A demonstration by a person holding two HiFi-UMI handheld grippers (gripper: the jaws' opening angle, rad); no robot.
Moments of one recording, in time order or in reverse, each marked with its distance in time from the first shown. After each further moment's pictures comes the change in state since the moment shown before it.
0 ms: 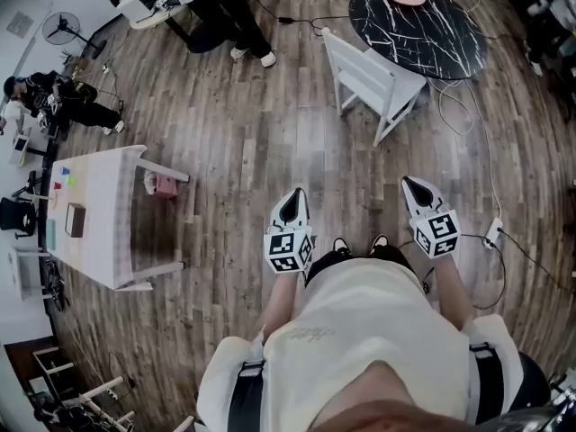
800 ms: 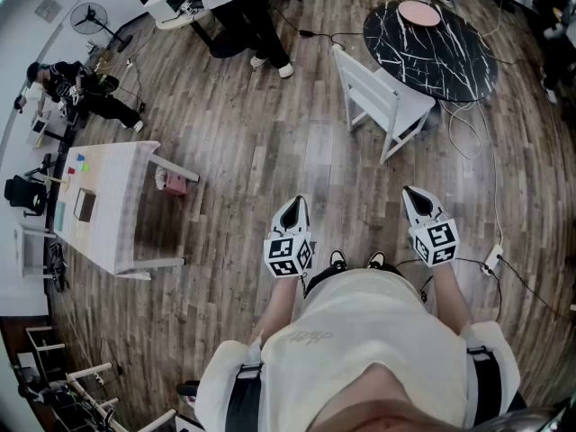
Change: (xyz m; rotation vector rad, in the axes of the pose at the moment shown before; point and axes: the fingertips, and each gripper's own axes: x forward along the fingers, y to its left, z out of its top) left arm -0.002 -0.035 0.004 -0.029 -0.012 0.081; right arm -0.019 -0.035 0.007 -0.029 -0.016 0.055
